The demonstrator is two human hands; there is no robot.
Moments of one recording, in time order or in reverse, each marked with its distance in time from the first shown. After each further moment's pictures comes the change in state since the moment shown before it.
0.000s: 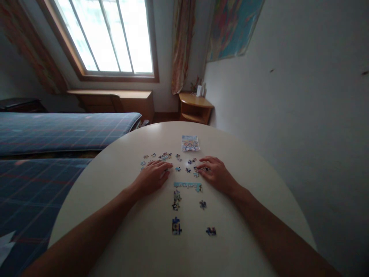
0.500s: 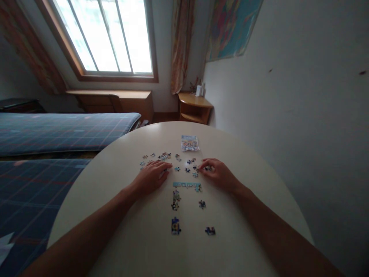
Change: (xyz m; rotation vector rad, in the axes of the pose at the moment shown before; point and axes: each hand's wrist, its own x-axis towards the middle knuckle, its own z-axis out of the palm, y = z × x) left_hand -0.001 -0.002 0.000 -0.015 -0.011 0.001; right_hand 0.000 -0.001 -0.011 0.257 -0.009 0.119
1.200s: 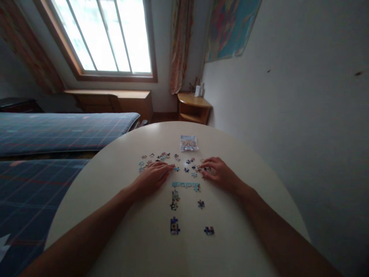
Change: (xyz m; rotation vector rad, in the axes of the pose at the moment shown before) left_hand 0.001 0.006 -0.002 -0.057 -0.072 0.061; right_hand -0.005 0.011 -0.010 -0.164 -0.050 -0.161
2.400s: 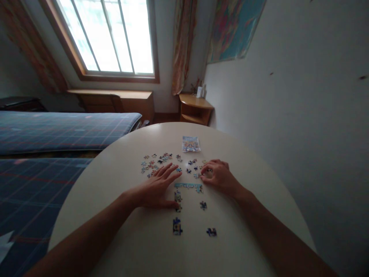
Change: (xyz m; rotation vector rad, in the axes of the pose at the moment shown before) left_hand -0.015 0.021 -0.012 -0.033 -0.312 0.023; right_hand 0.005 -0.021 0.008 -0.093 -0.022 0.190
